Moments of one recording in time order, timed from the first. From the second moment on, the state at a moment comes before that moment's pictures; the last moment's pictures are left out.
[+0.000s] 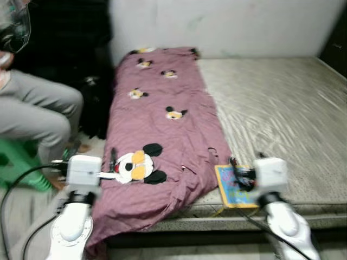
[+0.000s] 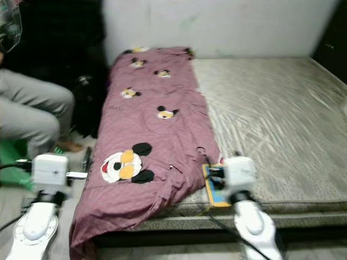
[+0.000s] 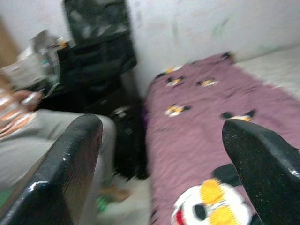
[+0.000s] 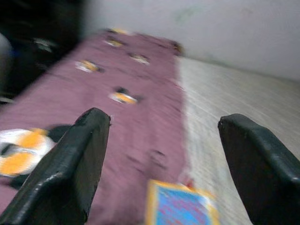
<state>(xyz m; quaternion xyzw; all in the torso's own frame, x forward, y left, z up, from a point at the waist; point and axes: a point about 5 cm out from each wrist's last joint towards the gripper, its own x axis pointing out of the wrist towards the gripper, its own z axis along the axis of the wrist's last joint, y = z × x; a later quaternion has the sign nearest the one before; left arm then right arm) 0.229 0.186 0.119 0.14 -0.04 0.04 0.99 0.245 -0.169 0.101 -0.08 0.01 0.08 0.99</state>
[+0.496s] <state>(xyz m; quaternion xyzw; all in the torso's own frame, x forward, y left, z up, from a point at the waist) 0.230 0.179 0.118 0.13 -0.04 0.03 0.99 0.241 -0.177 0.096 -0.08 0.02 0.07 0.99</state>
